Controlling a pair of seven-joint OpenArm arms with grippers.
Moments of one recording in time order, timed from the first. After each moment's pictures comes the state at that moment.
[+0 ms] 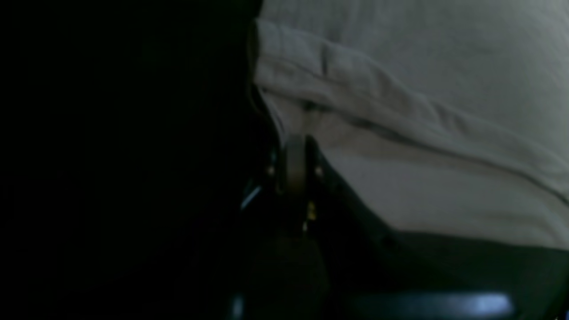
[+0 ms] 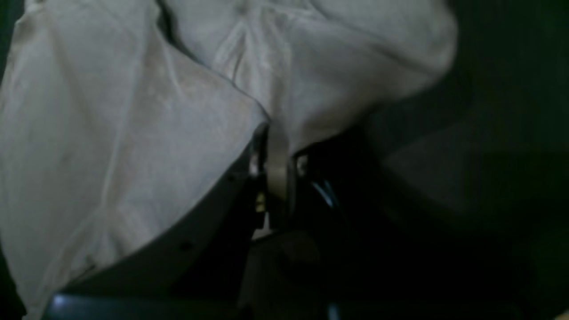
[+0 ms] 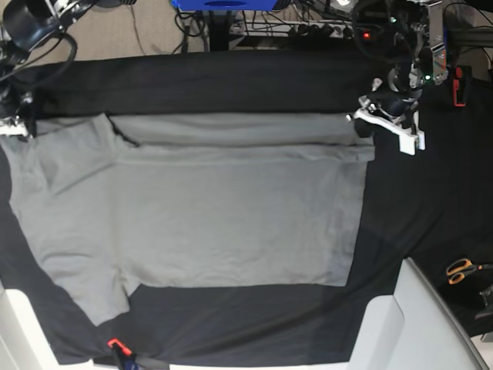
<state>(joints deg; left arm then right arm) 19.1 -14.3 -14.3 81.3 -37.1 -9.7 31.7 1.2 4.7 62.5 64.6 19.7 31.3 -45.8</state>
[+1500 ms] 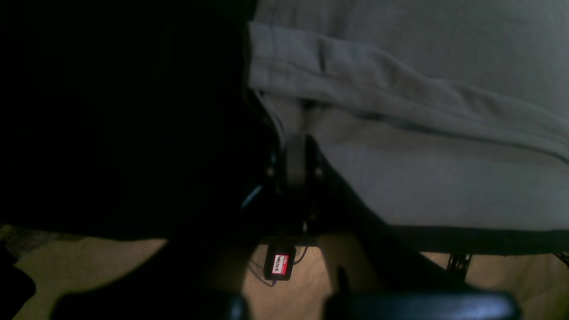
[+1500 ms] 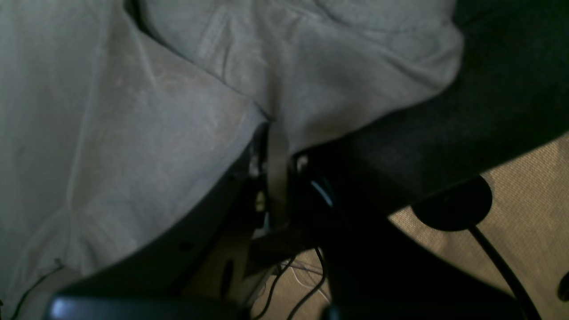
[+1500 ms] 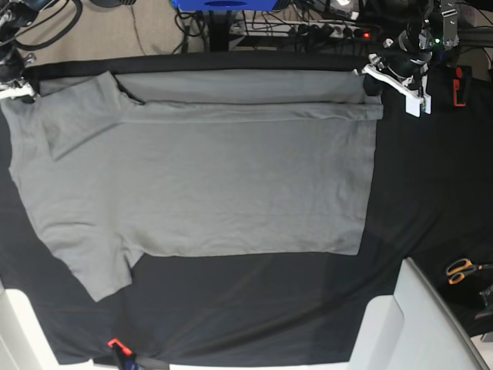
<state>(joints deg) 31.2 -17.9 -14.3 86.3 -37.3 -10.1 31.3 -9.1 1.5 62.4 73.3 20.1 32.2 -49.1</state>
